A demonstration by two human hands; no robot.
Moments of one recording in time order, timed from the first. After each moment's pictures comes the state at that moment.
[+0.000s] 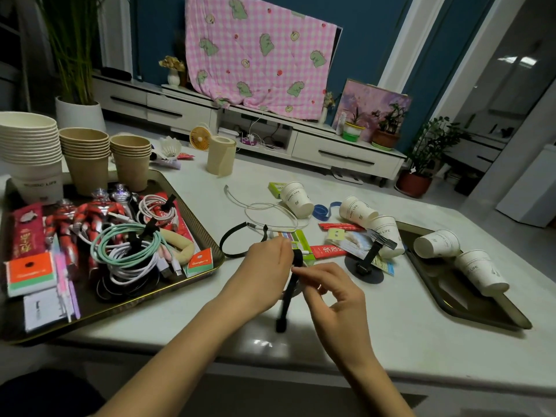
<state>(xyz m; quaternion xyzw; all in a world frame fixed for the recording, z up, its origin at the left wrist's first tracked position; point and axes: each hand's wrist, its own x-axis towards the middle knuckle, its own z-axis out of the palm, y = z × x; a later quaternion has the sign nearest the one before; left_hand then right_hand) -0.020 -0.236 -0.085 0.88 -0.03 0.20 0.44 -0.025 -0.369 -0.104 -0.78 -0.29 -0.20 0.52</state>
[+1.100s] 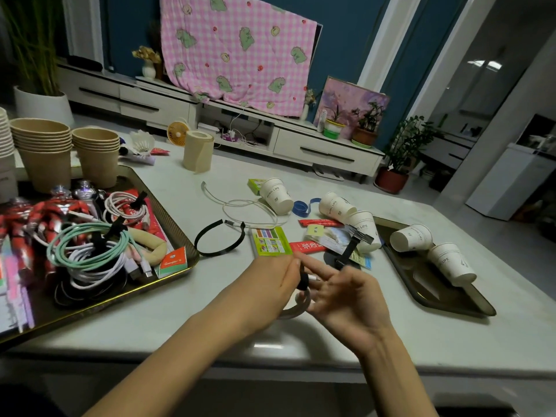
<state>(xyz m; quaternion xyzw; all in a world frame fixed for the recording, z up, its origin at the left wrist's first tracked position) -0.030 -0.257 -0.086 0.87 -0.16 0.13 0.44 0.003 -0.411 -0.085 -0.46 -0.09 0.31 0.83</state>
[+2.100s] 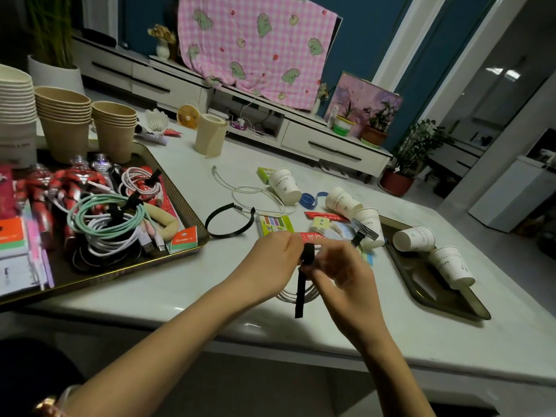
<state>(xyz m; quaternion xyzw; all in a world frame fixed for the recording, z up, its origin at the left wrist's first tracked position) -0.031 -0.263 -0.075 0.81 -0.04 0.09 0.58 -0.017 -0.402 -0.087 -0.79 -0.32 -0.13 0.51</state>
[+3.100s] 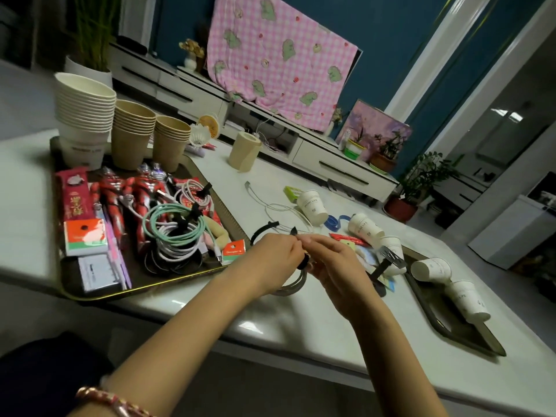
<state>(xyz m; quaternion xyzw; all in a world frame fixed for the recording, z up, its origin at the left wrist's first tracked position) -0.034 -0.187 -0.086 0.90 -0.05 0.15 0.41 -0.004 -0.311 -0.063 -0.73 -0.13 0.12 0.65</state>
